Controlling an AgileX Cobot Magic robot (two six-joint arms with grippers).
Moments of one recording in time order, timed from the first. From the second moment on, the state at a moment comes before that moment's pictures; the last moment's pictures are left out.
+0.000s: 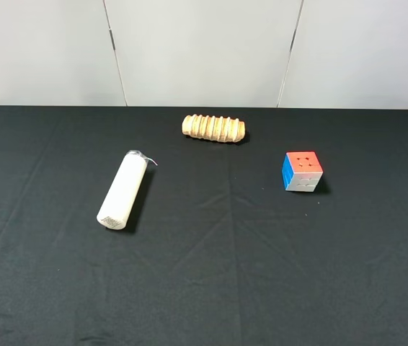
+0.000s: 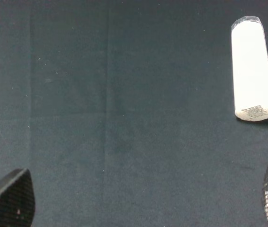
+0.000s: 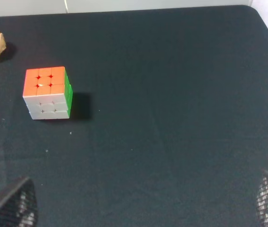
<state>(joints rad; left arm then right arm) 0.07 0.00 -0.49 -0.05 1.06 0.07 -0.07 0.00 -0.49 0.03 1.03 0.01</state>
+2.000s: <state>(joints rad) 0.07 0.00 -0.49 -0.05 1.06 0.07 0.08 0.84 -0.87 0.01 1.03 0.01</state>
